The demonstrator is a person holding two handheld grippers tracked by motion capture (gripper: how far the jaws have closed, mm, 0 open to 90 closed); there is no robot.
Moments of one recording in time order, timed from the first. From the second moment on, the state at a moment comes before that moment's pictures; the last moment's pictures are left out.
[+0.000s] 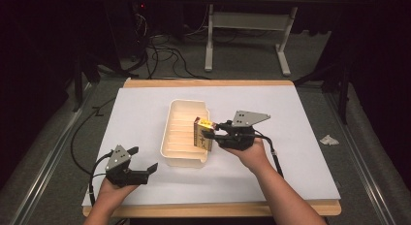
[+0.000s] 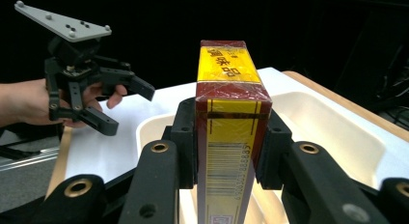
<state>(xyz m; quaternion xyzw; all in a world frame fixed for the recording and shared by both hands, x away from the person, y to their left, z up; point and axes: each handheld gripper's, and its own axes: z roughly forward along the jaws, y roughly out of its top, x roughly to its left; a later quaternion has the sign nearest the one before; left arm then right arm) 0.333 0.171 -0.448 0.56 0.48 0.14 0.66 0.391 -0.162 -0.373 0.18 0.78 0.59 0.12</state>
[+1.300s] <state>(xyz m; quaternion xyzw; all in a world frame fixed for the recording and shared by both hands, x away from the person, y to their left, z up) 0.328 0.174 -0.447 0.55 0.48 0.15 0.67 0.394 -0.122 -0.377 0.14 0.79 0.59 0.07</state>
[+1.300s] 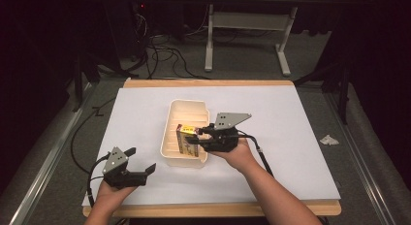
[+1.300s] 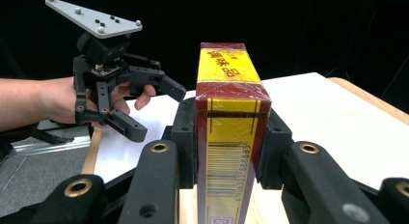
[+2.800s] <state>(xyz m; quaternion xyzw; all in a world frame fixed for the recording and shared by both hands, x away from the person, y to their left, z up) 0.327 0.173 -0.449 0.56 0.48 0.15 0.66 0.393 -0.110 -0.402 0.14 0.81 0.56 0.06</state>
